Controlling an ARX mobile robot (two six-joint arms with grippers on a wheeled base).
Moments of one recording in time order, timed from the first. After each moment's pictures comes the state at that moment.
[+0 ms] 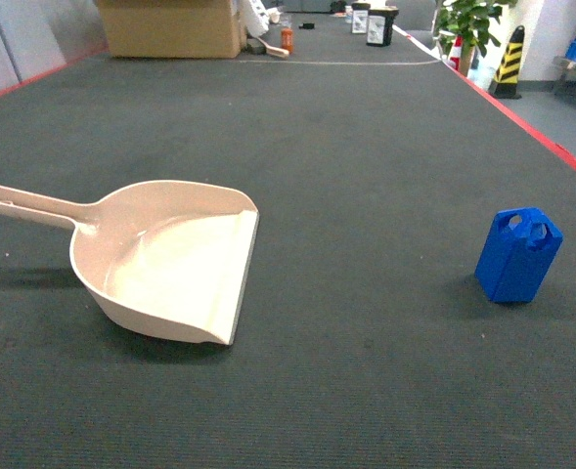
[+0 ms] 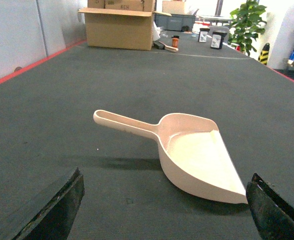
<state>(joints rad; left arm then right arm) 0.00 0.01 0.02 0.00 0.00 -0.01 0.00 0.00 0.01 0.00 0.00 0.00</state>
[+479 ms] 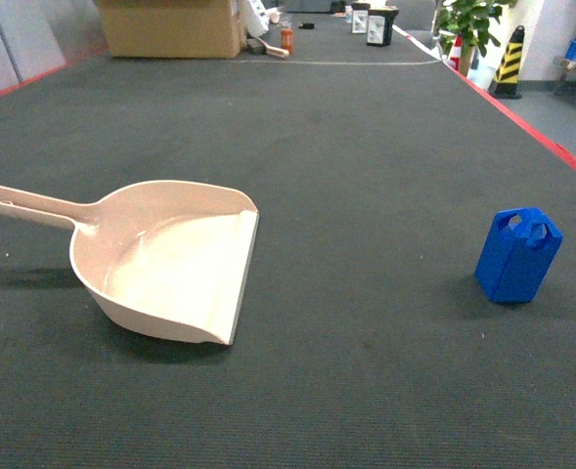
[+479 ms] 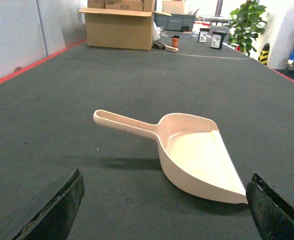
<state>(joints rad) 0.00 0.01 0.02 0.00 0.00 -0.01 0.00 0.00 0.01 0.00 0.00 0.00</state>
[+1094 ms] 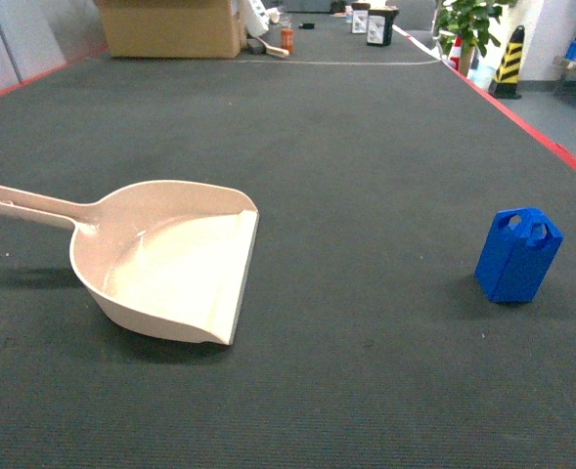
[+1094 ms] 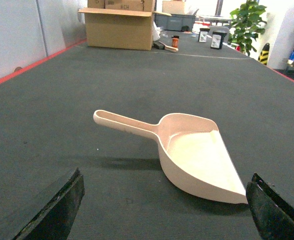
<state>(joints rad) 0.00 0.01 0.02 0.00 0.00 -0.01 0.00 0.00 0.01 0.00 0.00 0.00</state>
